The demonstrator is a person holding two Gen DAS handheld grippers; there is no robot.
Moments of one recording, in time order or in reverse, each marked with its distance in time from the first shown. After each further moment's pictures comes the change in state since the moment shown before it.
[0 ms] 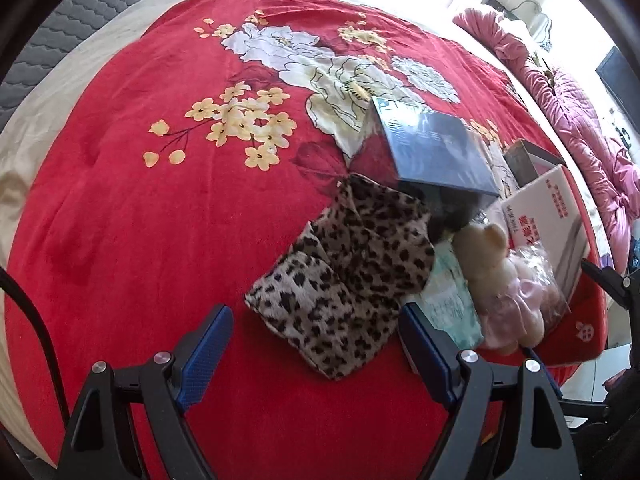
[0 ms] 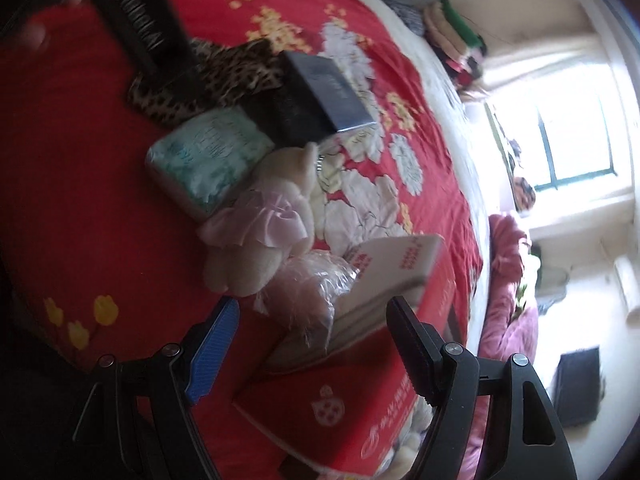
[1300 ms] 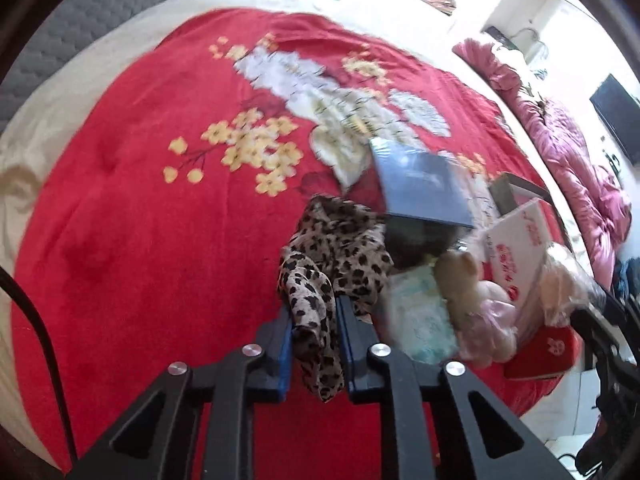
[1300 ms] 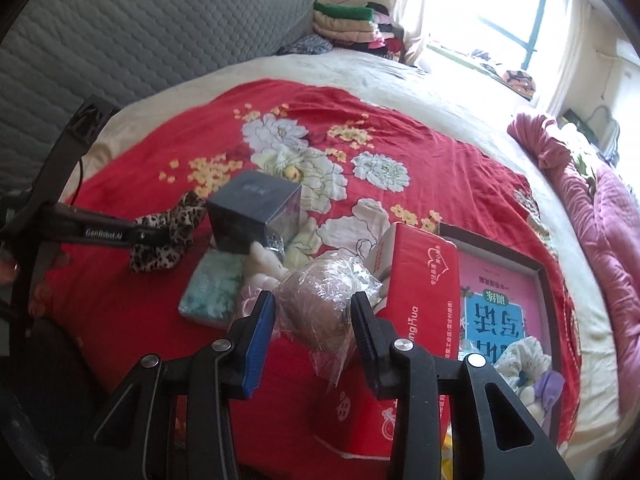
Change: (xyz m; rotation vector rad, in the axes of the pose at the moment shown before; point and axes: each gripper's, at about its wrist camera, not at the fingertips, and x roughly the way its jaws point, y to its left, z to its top) left arm -0.033 0.005 -0.004 -0.040 -0.089 -0.055; right arm -0.048 -0.090 -0.039 0.728 -0.252 0.312
